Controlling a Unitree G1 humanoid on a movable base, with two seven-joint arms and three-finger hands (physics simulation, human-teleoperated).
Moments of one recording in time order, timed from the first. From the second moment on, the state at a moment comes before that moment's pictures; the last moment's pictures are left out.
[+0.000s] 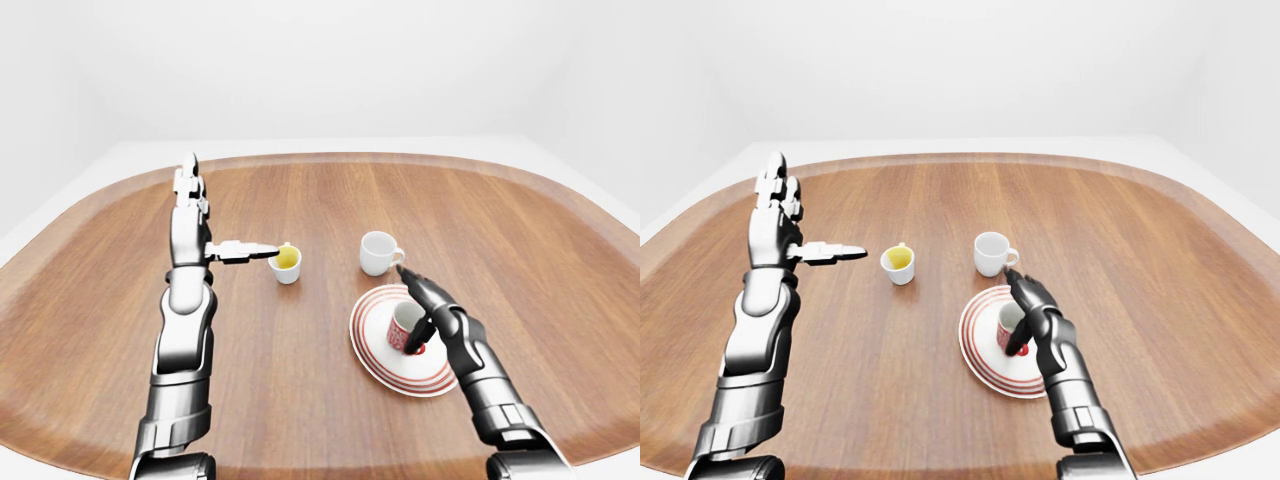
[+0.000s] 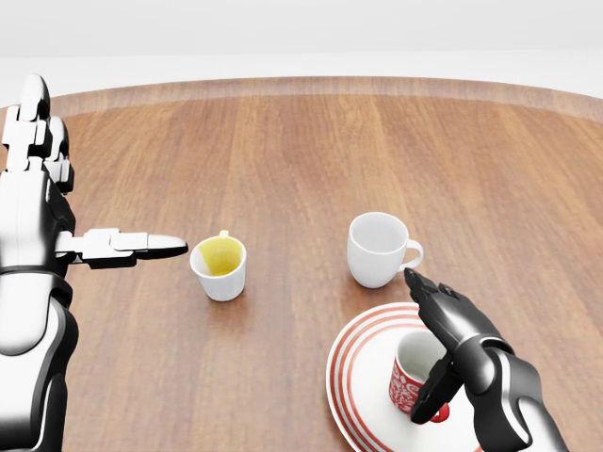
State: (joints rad) left arm -0.40 0.17 0.15 -0.03 0.05 0.09 0.06; right arm -0.36 -0.22 -0.02 0.53 -0.88 0.09 0.30
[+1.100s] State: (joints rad) left arm -0.42 0.18 0.16 -0.15 0.05 0.09 0.05; right arm -0.55 -0.33 -0.16 -0.25 -0.83 0.09 0.68
